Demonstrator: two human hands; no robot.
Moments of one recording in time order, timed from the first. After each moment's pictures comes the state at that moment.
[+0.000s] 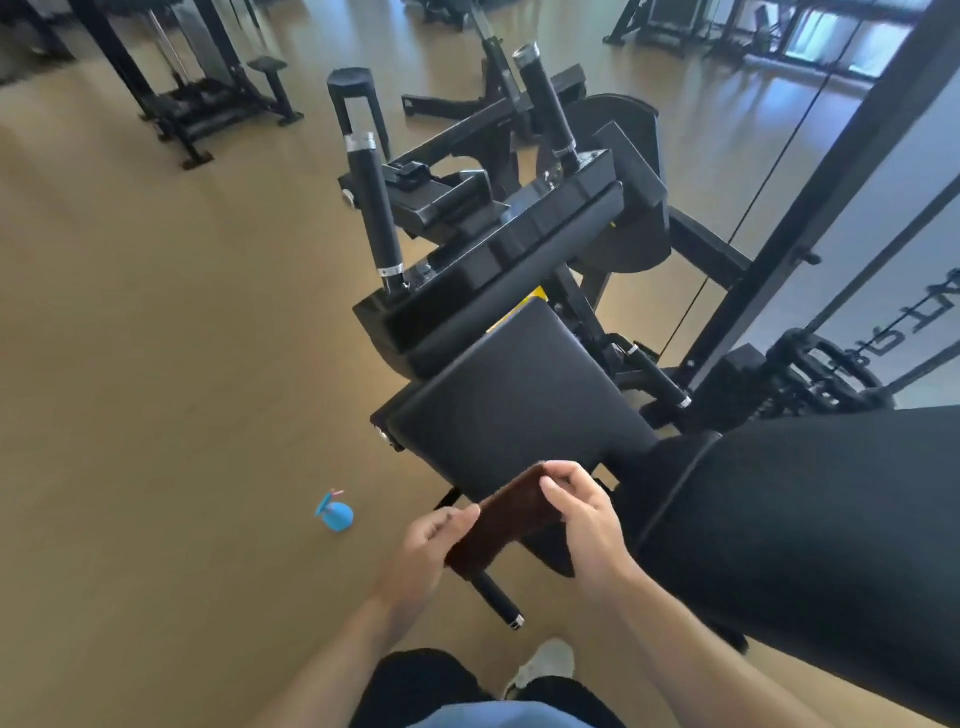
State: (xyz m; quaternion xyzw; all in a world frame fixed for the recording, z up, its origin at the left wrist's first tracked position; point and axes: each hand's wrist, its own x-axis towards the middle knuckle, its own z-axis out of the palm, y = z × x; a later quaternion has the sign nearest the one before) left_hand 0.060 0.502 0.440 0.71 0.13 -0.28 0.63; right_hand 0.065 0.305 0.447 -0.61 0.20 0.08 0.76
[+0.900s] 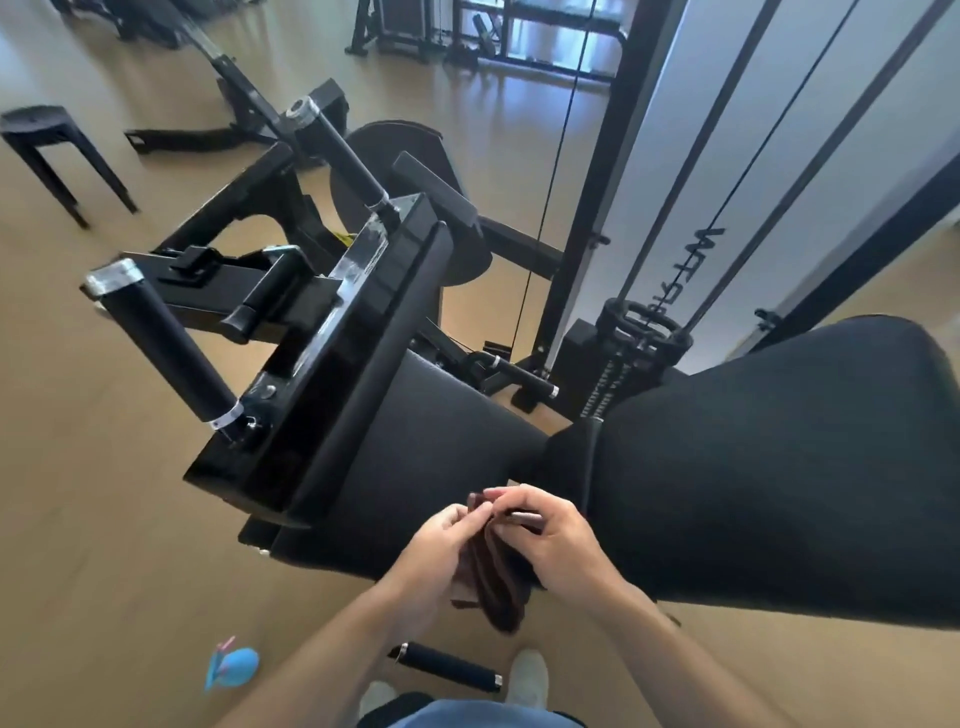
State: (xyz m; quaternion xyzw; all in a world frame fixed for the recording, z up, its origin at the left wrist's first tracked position) left_hand 0.190 0.430 0.466 0.59 0.03 -0.52 0.61; right_hand 0.104 0.288 0.465 -0.71 0.24 -0.02 0.66
